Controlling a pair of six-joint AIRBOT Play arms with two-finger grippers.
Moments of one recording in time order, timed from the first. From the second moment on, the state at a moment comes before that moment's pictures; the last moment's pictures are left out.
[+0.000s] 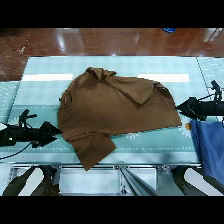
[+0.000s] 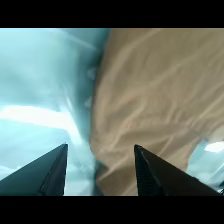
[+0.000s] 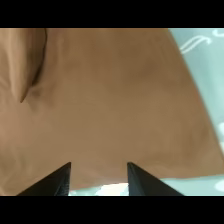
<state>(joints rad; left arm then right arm) 0.50 -0.91 0.36 0.93 -1.25 -1.42 -0.50 -1.12 0.77 -0.89 1.25 1.29</state>
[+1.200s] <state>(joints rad) 0.31 -0.90 0.26 0.68 -0.99 -1.37 -0.74 -1.20 0.59 -0.98 1.24 1.37</state>
